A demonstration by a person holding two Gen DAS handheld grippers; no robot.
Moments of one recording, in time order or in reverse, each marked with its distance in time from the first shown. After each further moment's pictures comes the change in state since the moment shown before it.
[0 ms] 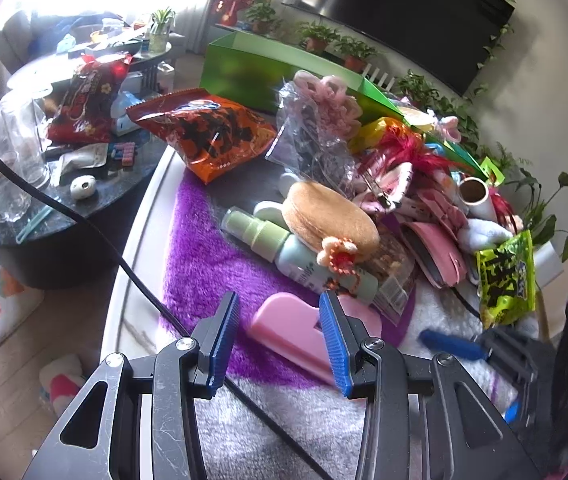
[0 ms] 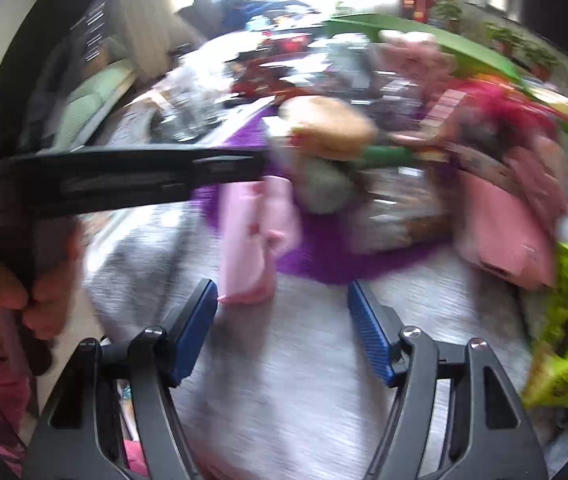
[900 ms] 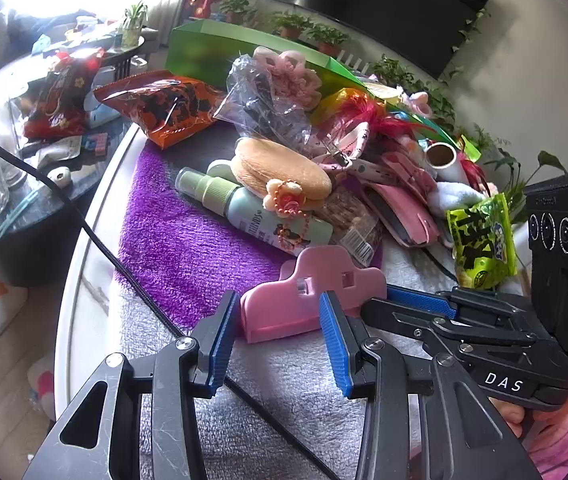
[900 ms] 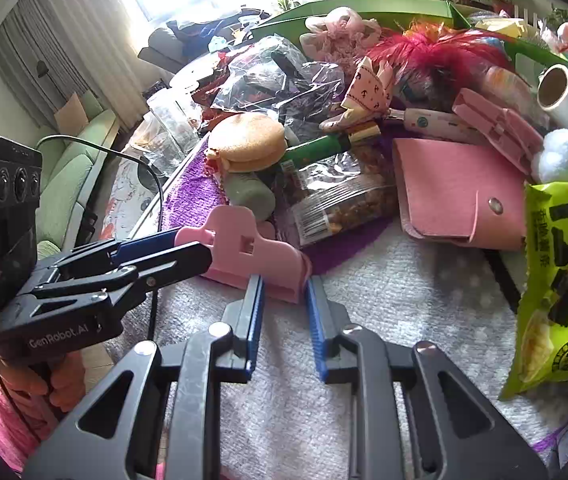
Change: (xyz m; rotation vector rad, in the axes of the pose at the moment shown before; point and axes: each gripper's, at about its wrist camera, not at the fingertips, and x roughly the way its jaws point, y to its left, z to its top) left arm 0.001 -0.018 -0.022 0.055 0.037 -0.065; right arm 0.006 -0.025 0.005 0.222 0.000 0.134
